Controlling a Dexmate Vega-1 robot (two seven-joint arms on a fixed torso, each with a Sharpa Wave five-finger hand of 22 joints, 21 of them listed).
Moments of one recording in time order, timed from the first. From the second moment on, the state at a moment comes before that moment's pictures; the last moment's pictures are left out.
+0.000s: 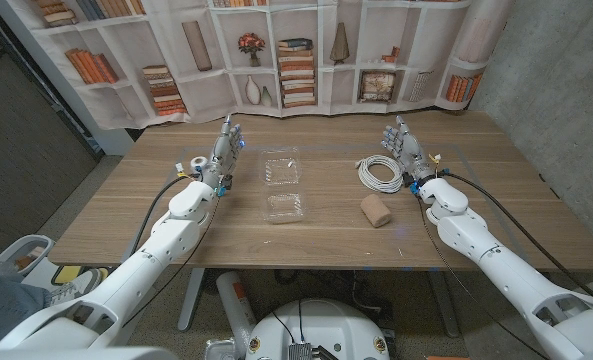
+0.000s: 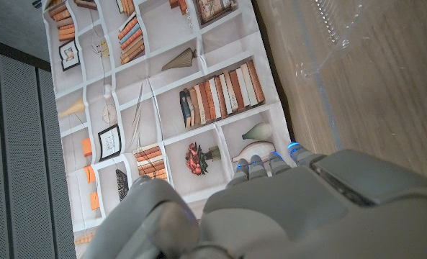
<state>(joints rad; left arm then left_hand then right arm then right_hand) 0.86 0.49 0.32 -1.32 -0.62 -0.27 -0.04 0.20 -0.06 -0.05 0.13 0.40 -0.14 0.05 0.20 0.19 -0.17 0.01 0.20 0.18 -0.17 0.02 0.19 0.18 -0.17 -0.03 0.22 0.18 -0.81 -0.48 -0.38 -1.25 0.65 0.29 0.05 0.20 -0.03 0.16 0.08 0.29 0.13 0.08 0.20 0.18 0.13 0.11 0.23 0.18 0.03 0.05 0.20 0.18 0.06 -0.04 0.42 0.17</state>
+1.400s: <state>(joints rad) 0.99 0.37 0.13 -1.47 -0.42 -0.20 -0.11 0.24 -0.02 -0.05 0.12 0.40 -0.09 0.05 0.22 0.19 -0.11 0.01 0.22 0.18 -0.17 0.02 0.20 0.18 -0.17 -0.03 0.22 0.18 -0.83 -0.48 -0.38 -1.26 0.64 0.31 0.06 0.21 -0.02 0.16 0.08 0.29 0.14 0.08 0.20 0.18 0.14 0.11 0.23 0.18 0.03 0.05 0.20 0.18 0.06 -0.03 0.41 0.17</state>
